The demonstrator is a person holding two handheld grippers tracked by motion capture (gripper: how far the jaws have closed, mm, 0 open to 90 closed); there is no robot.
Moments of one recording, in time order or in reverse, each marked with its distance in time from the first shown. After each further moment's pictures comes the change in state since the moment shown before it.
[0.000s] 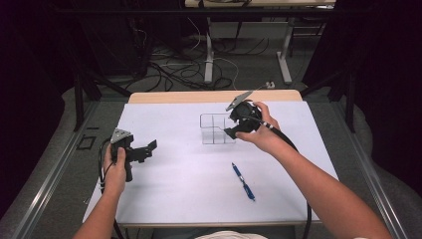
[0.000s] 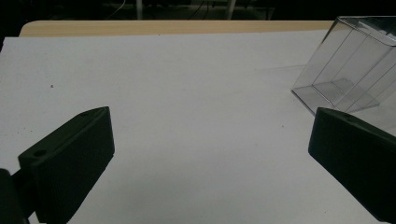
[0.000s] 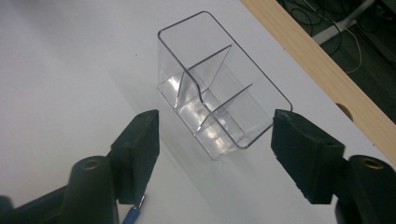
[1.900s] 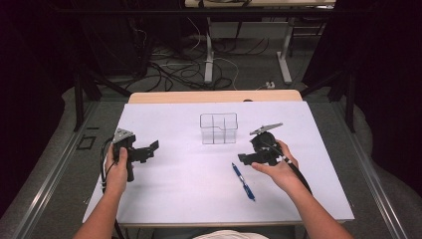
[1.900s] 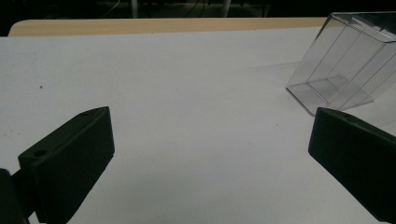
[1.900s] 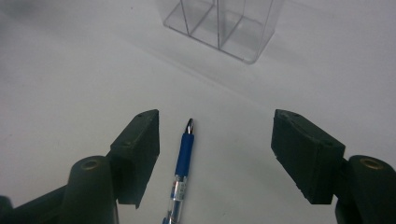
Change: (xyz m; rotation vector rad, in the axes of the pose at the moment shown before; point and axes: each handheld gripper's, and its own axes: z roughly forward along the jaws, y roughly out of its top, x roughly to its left) left arm -0.004 0.000 0.003 0.010 -0.013 0.012; right arm 0.032 -0.092 -0.007 0.028 0.028 0.431
